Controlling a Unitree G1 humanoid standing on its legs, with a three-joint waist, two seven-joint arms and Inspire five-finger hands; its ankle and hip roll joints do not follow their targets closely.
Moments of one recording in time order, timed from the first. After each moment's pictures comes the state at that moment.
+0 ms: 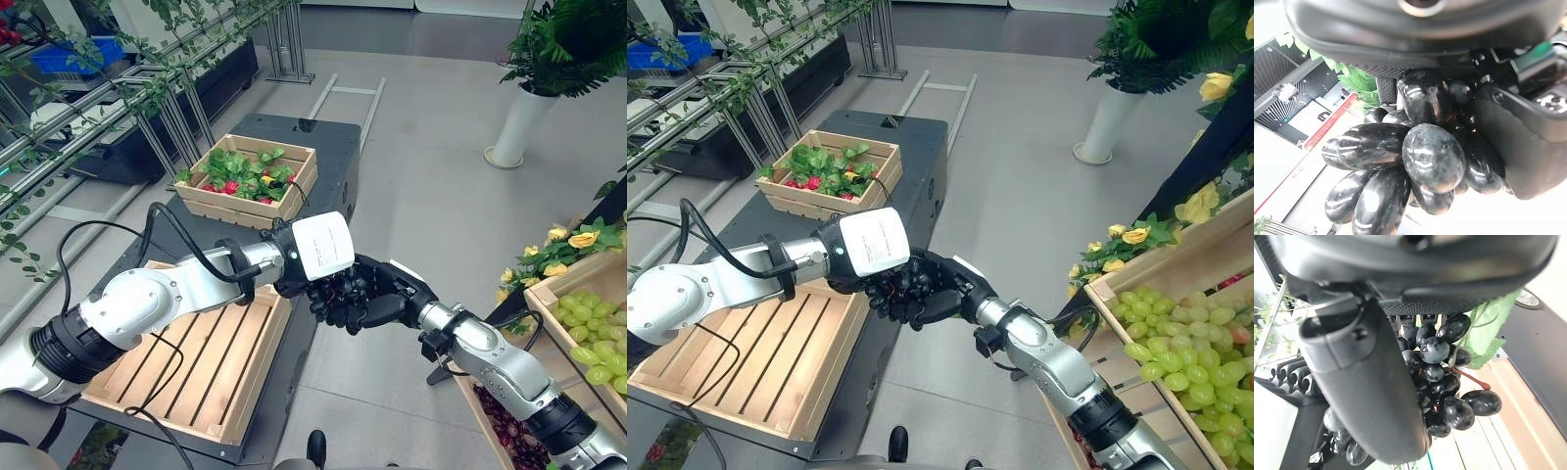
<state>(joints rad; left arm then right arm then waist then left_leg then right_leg) -0.69 1.09 -0.65 -0.35 1.11 -0.35 -0.26 -0.23 -0.62 0.49 -0.13 0.63 0.24 0.09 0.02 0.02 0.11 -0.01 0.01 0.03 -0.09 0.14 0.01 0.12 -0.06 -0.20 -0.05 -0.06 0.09</state>
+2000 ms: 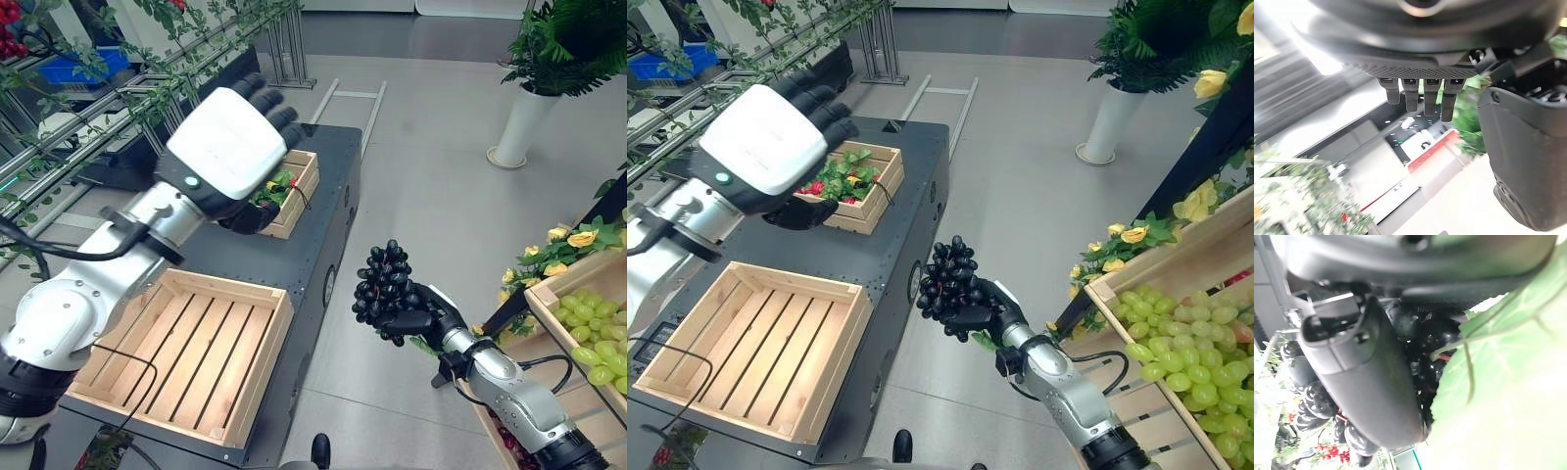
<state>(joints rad) -0.31 1.12 -0.04 -0.36 0.92 -0.05 0.02 -0.03 -0.58 0.35 -0.08 0.63 0.18 -0.02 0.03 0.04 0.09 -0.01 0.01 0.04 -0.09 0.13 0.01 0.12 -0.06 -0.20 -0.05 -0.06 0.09</state>
